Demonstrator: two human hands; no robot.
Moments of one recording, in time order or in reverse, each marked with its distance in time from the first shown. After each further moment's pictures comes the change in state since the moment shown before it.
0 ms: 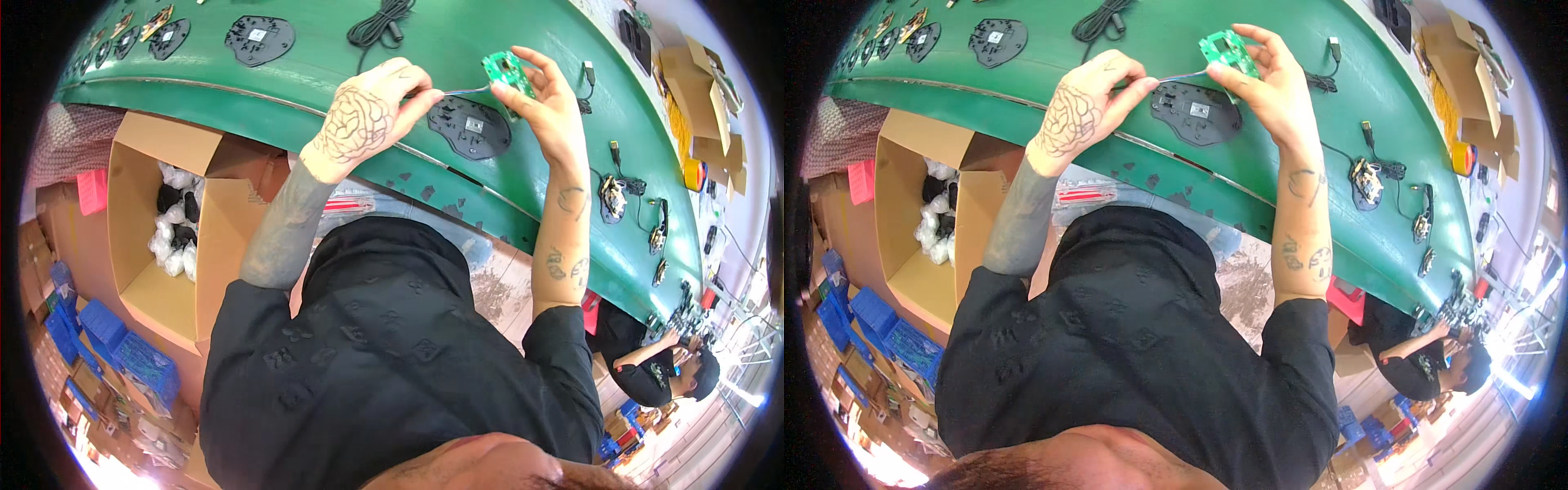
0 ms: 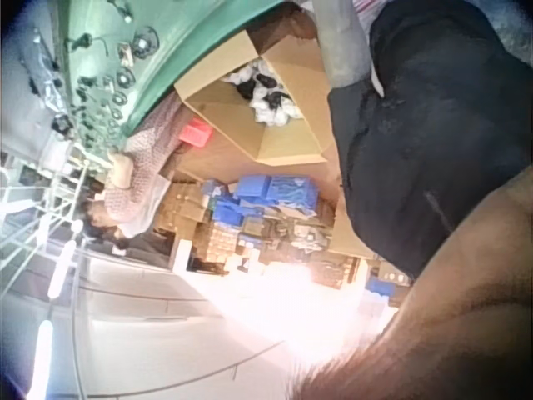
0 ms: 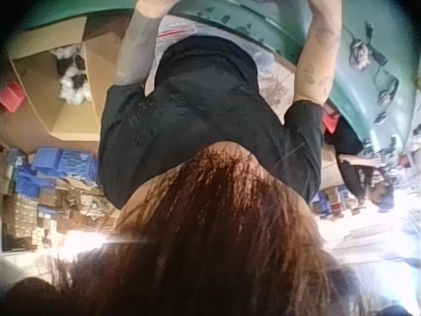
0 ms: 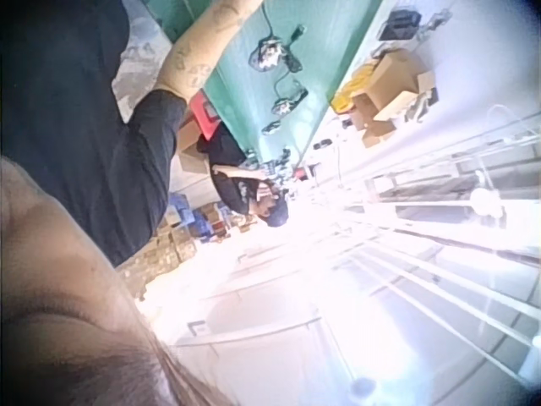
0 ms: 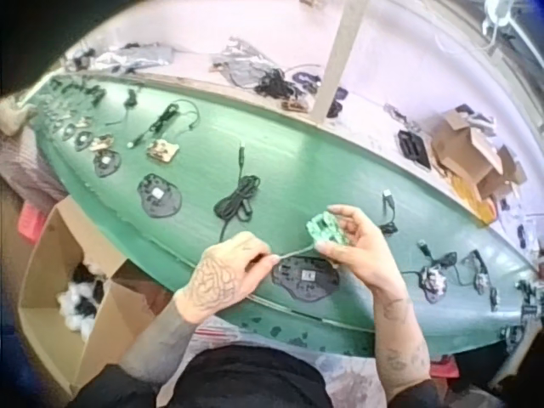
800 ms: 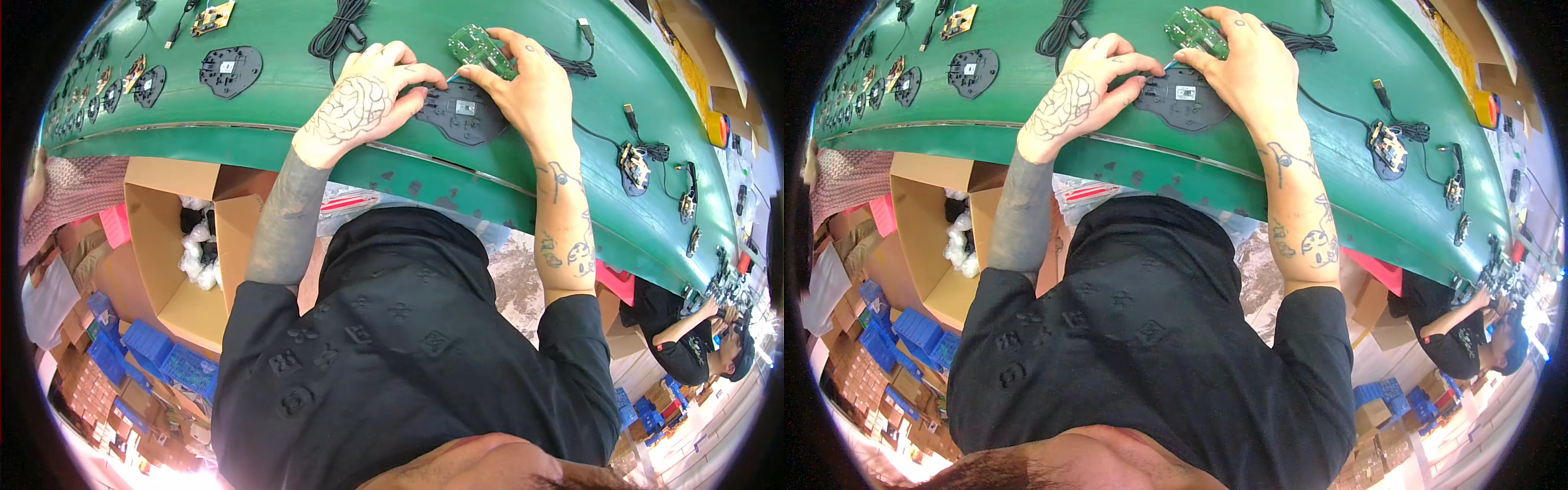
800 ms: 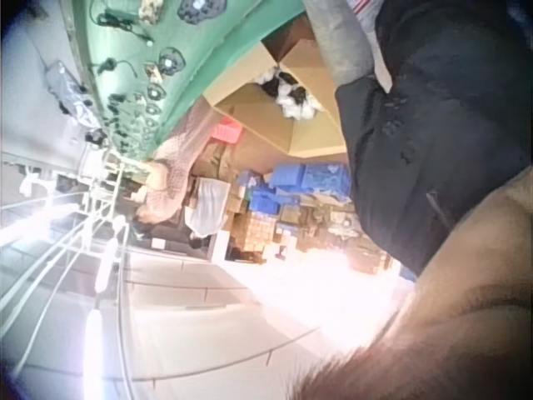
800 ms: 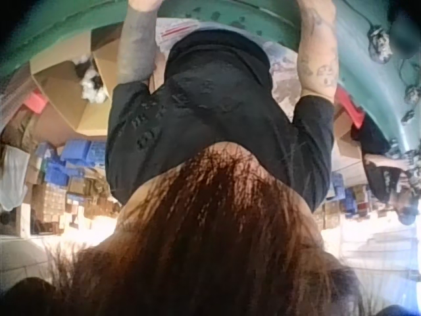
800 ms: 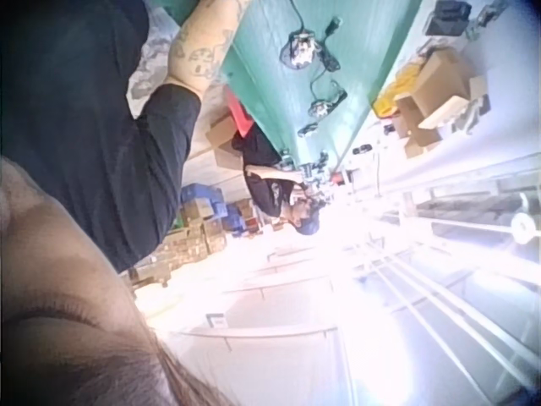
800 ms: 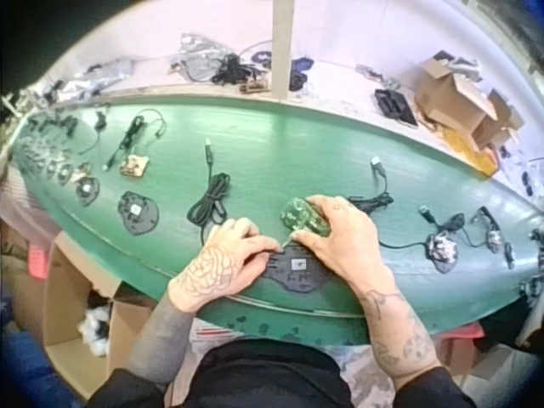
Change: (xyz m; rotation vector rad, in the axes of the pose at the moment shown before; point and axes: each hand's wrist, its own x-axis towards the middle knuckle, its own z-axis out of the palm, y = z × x) left_hand 0.018 -0.013 0.023 0.174 -0.414 0.085; right_hand -0.007 0.026 0.004 -0.928 0.331 -0.248
